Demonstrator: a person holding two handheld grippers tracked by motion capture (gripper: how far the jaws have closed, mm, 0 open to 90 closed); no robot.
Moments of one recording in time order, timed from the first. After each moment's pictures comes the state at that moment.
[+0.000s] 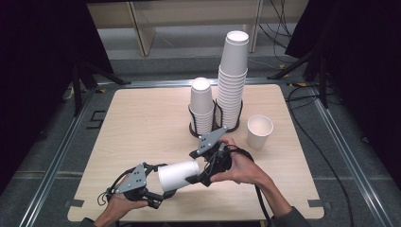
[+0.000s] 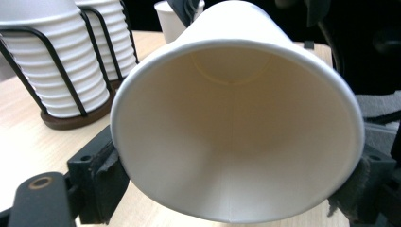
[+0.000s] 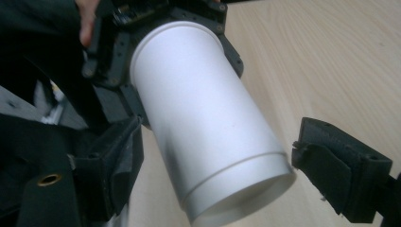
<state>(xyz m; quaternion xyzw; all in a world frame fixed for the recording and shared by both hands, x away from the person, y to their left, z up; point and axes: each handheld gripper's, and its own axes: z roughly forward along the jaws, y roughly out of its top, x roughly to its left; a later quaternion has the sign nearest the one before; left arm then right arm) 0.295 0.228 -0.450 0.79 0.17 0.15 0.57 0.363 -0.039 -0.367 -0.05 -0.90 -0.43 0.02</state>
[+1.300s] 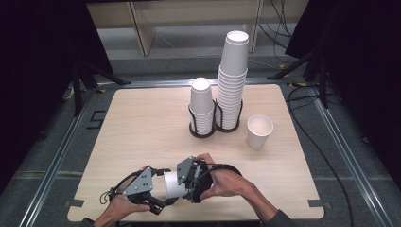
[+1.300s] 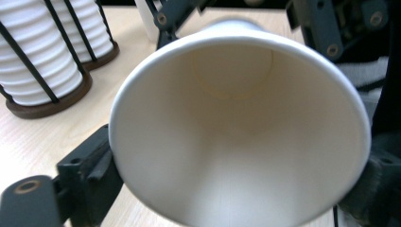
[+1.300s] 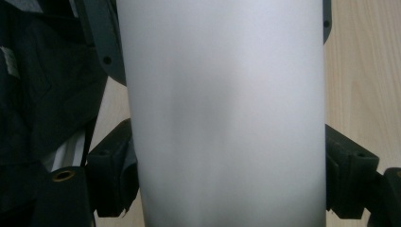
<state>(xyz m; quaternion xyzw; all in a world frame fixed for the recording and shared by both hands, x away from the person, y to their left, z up) 0.293 0.221 -0.454 0.81 0.15 0.13 0.55 0.338 0.010 -0.408 0.09 -0.96 -0.27 -0.07</state>
